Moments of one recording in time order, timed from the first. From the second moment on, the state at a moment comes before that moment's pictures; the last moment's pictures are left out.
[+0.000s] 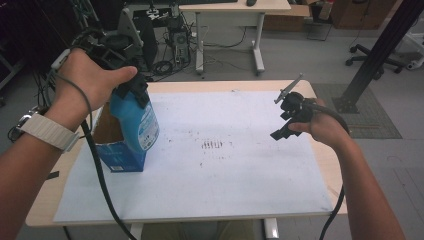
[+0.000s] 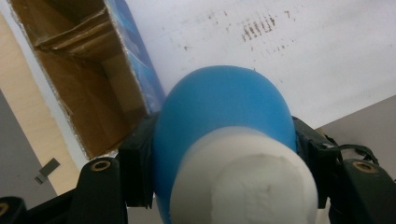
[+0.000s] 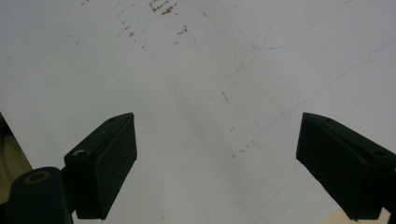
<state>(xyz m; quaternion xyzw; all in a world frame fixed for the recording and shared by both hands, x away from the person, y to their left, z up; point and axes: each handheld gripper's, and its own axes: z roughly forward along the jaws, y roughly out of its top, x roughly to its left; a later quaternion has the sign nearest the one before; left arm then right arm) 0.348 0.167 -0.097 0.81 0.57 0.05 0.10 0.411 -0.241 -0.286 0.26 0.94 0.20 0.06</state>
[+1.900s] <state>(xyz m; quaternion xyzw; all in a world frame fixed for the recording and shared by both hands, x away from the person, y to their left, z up) 0.384 0.230 -0.072 0.74 0.66 0.08 0.10 0.415 -0.241 -0.289 0.26 0.94 0.19 0.06</state>
